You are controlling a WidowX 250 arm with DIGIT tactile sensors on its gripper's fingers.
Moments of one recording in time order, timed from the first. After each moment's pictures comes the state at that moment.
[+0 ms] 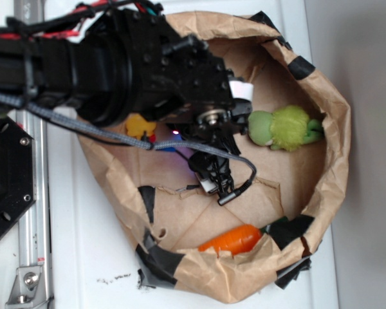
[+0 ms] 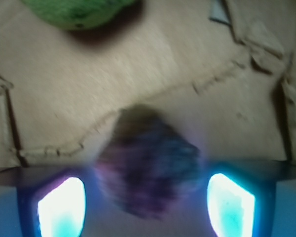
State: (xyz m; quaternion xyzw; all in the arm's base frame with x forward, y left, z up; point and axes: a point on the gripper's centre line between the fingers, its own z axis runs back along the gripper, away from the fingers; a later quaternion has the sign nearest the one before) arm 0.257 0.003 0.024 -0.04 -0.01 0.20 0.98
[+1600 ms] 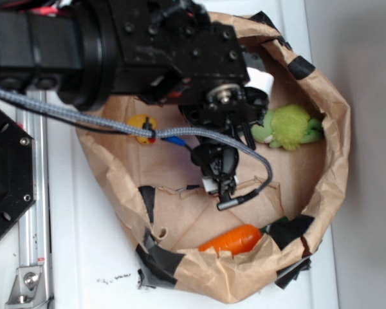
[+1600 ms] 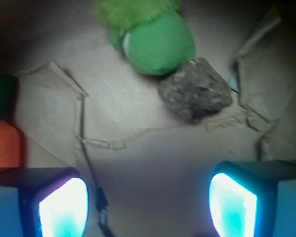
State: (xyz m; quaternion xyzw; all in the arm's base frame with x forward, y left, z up) arm 0.270 0.002 0.064 -0.07 -0.03 0.10 0.99
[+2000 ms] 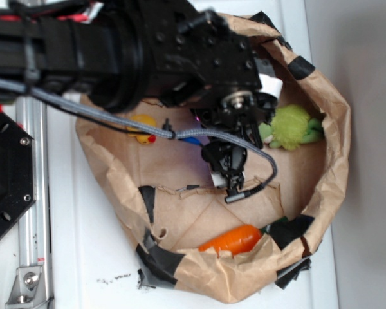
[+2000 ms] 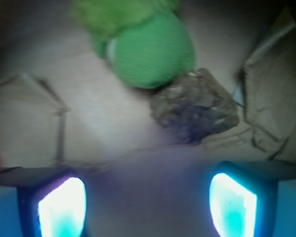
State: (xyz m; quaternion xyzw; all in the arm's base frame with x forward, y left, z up) arm 0.276 0.013 0.038 -0.03 -0.01 0.10 0.99
